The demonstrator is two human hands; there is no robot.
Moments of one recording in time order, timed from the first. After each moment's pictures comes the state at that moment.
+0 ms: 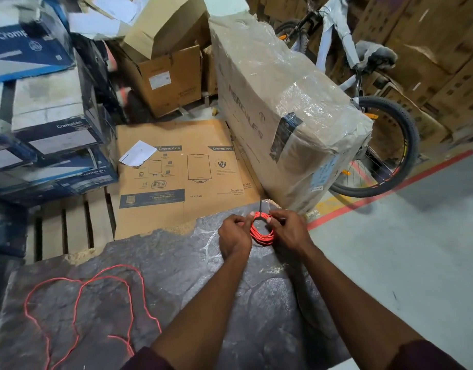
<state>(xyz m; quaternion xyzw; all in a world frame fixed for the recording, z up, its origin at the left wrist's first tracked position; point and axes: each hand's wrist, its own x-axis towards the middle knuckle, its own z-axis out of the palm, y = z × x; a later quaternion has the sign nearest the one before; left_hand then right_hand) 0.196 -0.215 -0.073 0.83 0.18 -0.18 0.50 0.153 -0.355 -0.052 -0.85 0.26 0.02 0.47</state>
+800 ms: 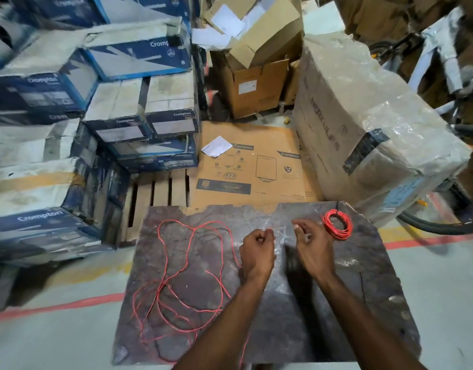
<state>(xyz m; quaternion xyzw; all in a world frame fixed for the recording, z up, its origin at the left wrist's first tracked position) 0.106 -0.039 0.000 0.75 0.25 -0.11 0.60 0.099 -0.178 -0.002 -0.88 0.15 -0.08 0.44</state>
